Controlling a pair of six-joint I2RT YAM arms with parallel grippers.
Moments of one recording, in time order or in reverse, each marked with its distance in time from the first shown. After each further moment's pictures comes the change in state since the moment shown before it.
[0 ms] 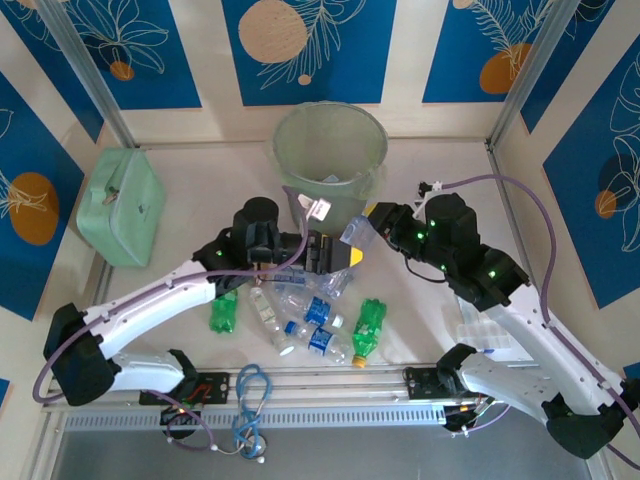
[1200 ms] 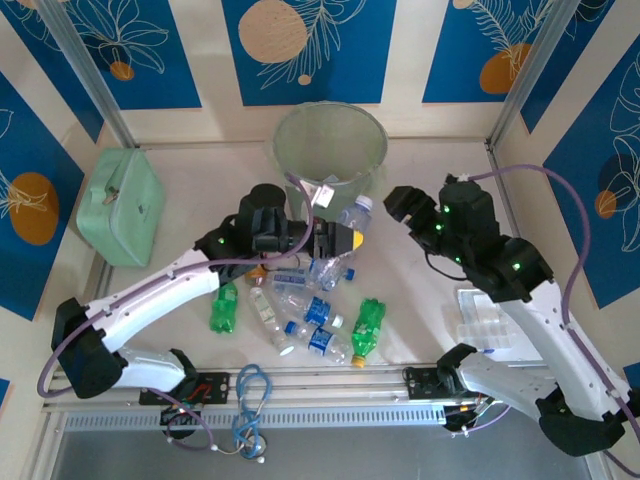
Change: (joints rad) left arm 0.023 0.047 0.179 -0.177 -0.124 0.103; right arm -0.098 0.035 0.220 -0.360 0.150 -0.047
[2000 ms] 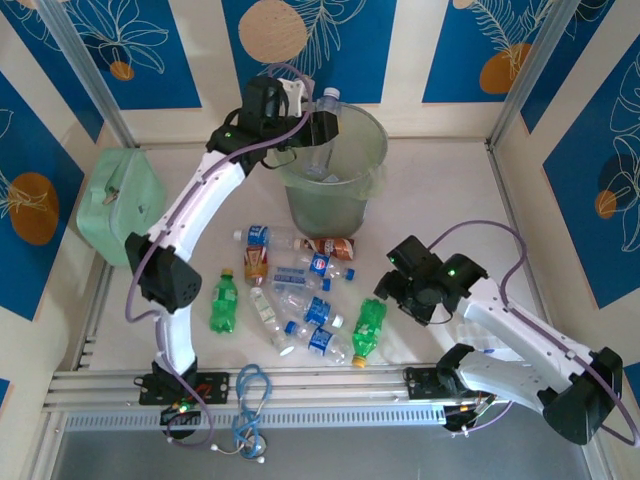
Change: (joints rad) left arm 0.341 0.657 0.958 -0.447 -0.119 0.203; right arm 0.137 0.056 -0.464 -0.211 -0.135 0.152
